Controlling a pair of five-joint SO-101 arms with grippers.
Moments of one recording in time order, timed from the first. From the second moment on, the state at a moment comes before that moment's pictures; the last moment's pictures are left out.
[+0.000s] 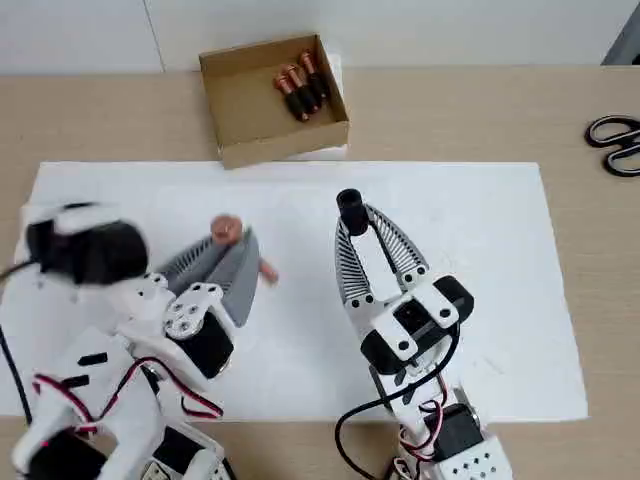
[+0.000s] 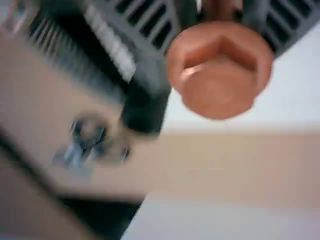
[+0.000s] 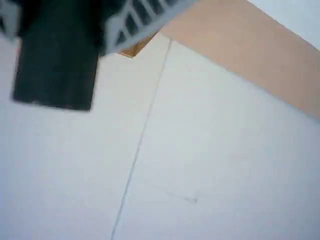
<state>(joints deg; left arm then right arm) 24.1 -79.0 38.2 60.8 29.1 -27.9 -102.6 96.1 -1.1 7.8</state>
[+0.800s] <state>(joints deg) 24.2 -67.4 49.6 24.0 20.4 -36.9 -102.7 96.1 7.1 10.5</state>
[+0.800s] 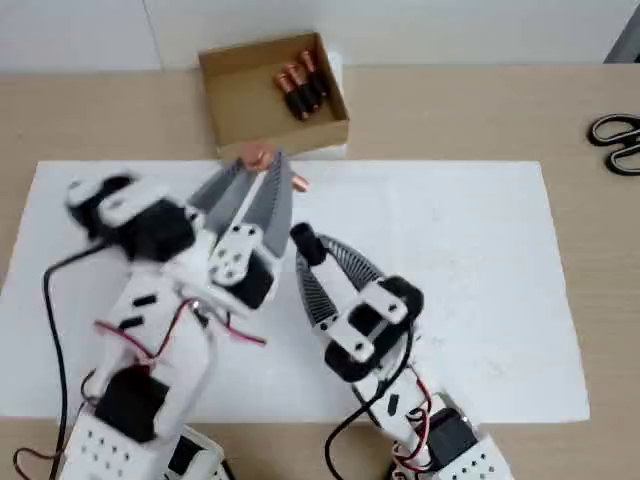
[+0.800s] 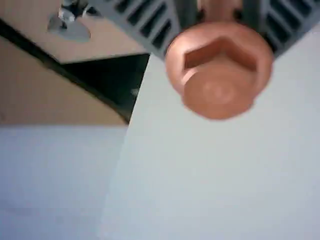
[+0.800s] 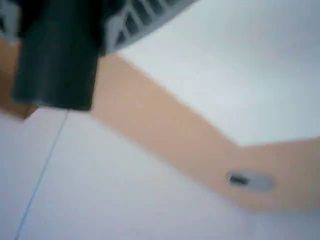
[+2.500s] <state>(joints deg) 30.2 -61.2 34.3 36.2 15.7 -29.3 -102.7 96.1 -5.5 16.6</state>
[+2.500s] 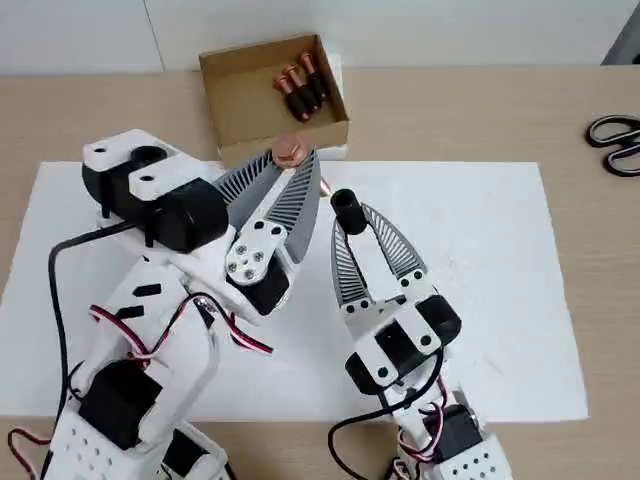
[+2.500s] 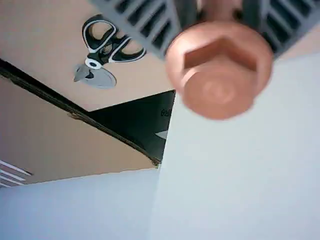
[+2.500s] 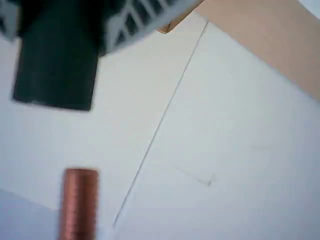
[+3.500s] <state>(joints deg) 32.4 -56.8 31.7 45.1 20.1 -28.7 -102.5 96.2 -5.4 16.7</state>
